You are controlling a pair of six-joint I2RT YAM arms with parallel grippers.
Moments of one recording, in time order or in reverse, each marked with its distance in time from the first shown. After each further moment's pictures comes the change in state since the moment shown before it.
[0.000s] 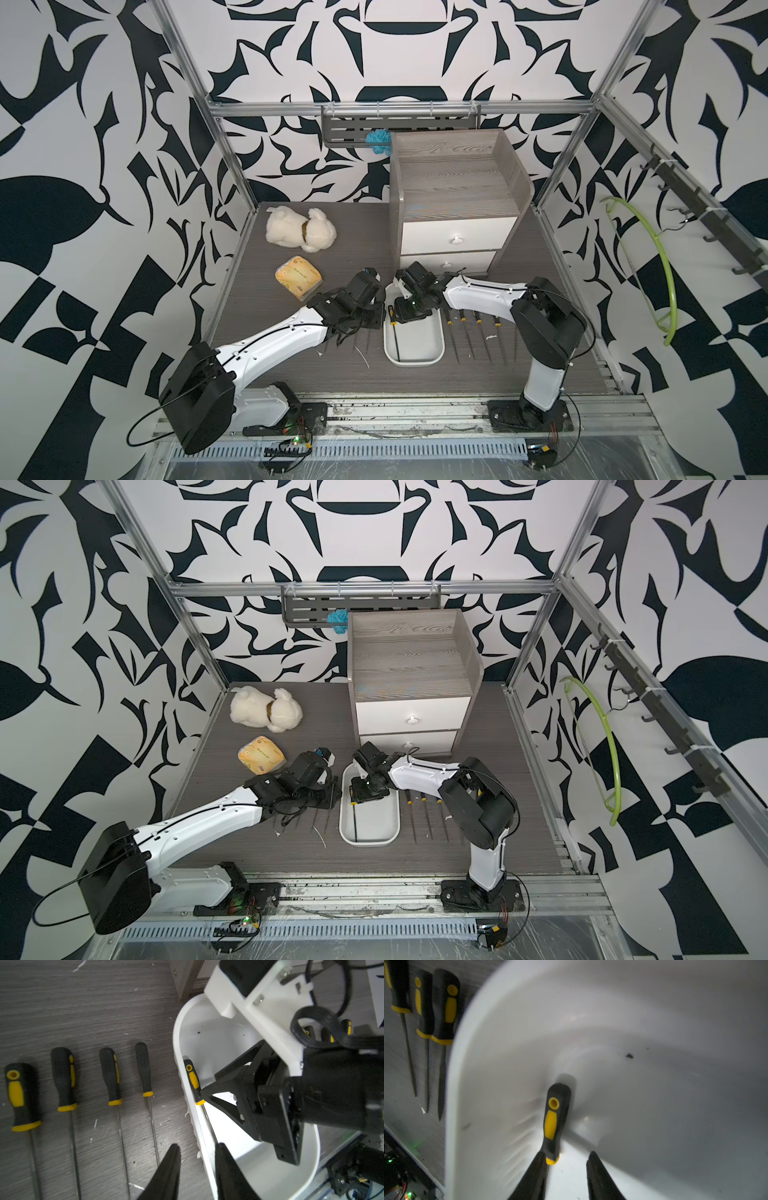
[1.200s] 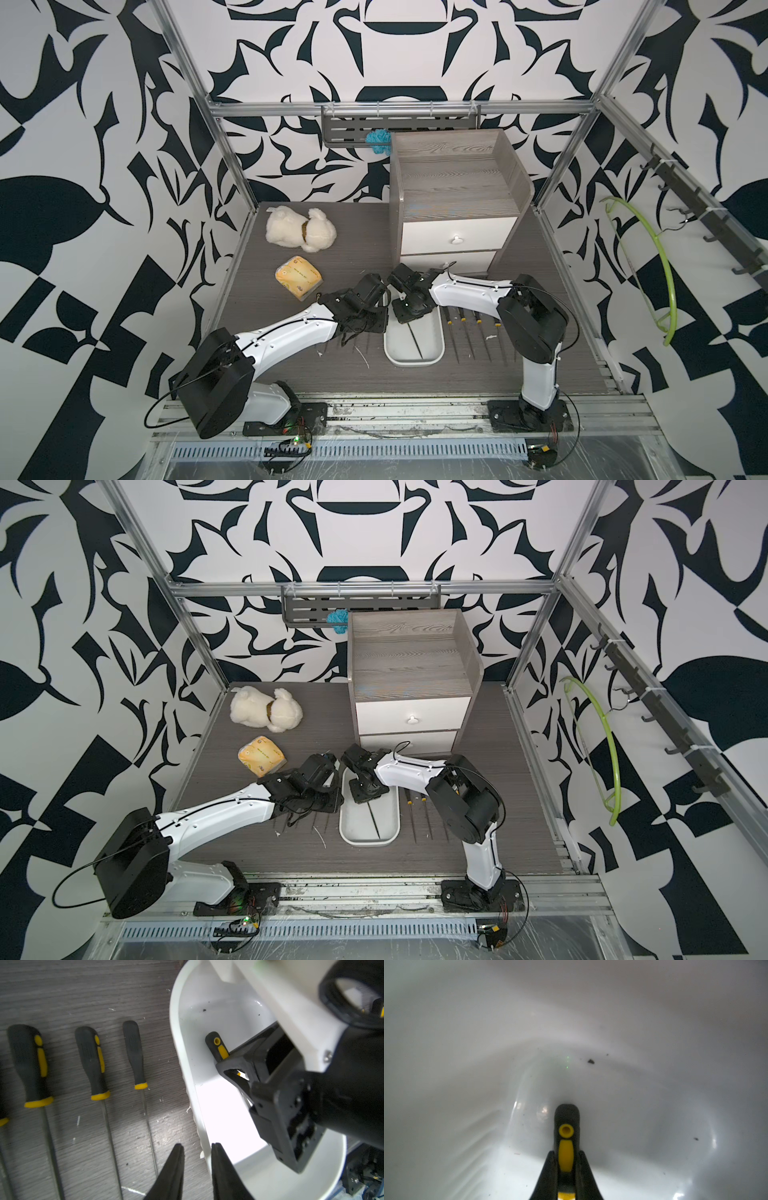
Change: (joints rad) left arm -0.013 0.073 0.000 0.001 0.020 -0.011; right arm 0.052 0.074 0.120 -0.193 0.228 -0.037
